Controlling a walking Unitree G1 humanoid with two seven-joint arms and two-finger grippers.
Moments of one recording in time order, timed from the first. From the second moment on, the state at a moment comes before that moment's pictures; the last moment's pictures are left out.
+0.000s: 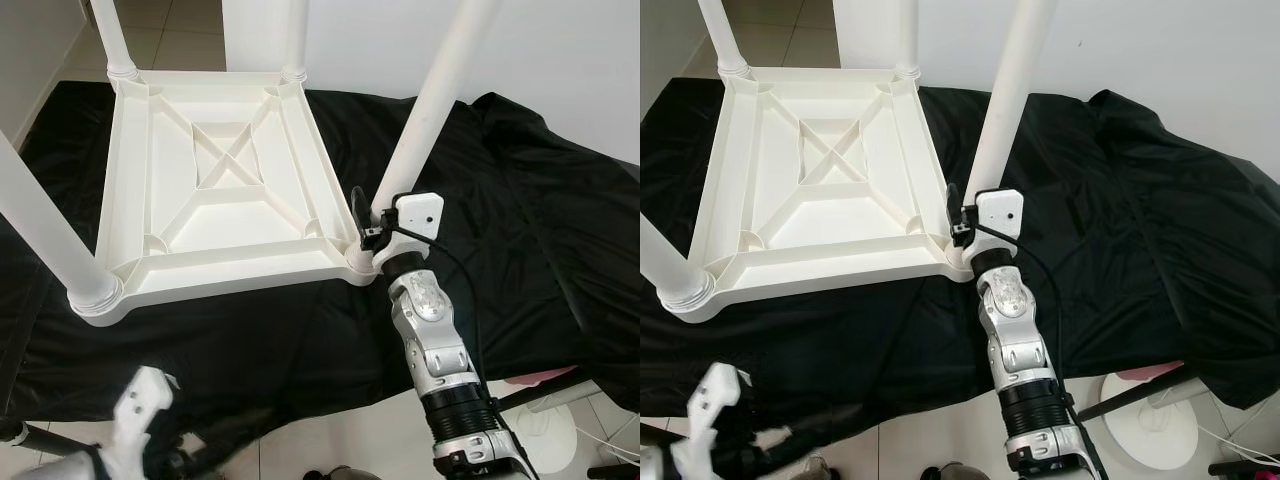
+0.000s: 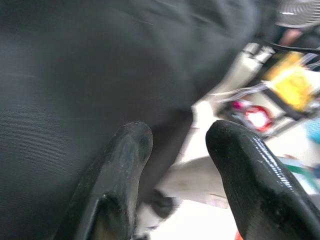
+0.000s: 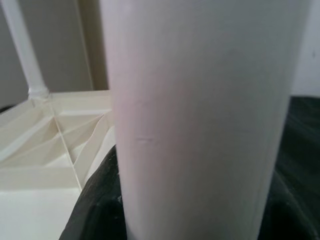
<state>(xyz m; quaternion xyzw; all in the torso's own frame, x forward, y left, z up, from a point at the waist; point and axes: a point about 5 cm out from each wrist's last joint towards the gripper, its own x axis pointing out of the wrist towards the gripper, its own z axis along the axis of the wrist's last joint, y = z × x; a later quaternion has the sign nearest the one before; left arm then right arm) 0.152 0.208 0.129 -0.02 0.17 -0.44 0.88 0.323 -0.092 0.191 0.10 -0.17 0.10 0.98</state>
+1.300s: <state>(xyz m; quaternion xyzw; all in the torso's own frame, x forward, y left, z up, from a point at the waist) 0.365 0.274 0.192 0.07 0.04 -0.02 1.00 0.320 -0.143 0.167 0.53 -0.05 0.08 0.84</state>
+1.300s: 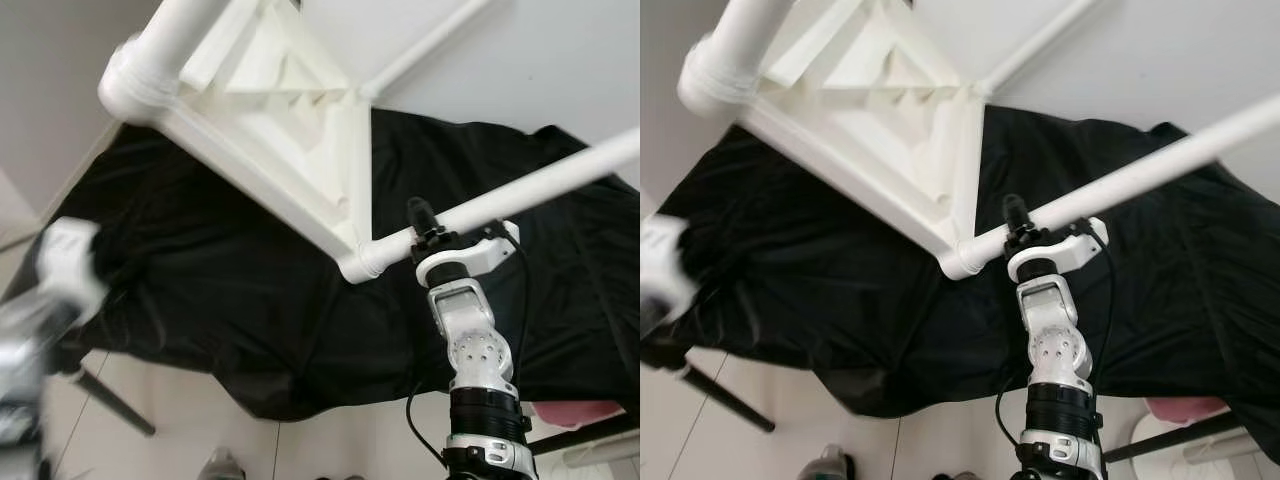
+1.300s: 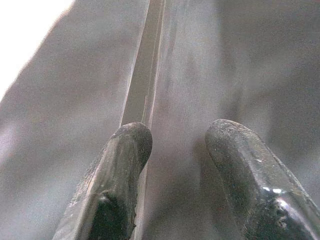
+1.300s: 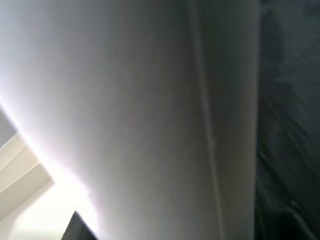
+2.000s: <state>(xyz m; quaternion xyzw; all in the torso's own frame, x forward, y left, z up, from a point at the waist) 0.412 0.120 0.307 0.03 -0.12 -0.19 0.97 0.307 -0.165 0.132 0.67 -0.04 0.07 0.74</state>
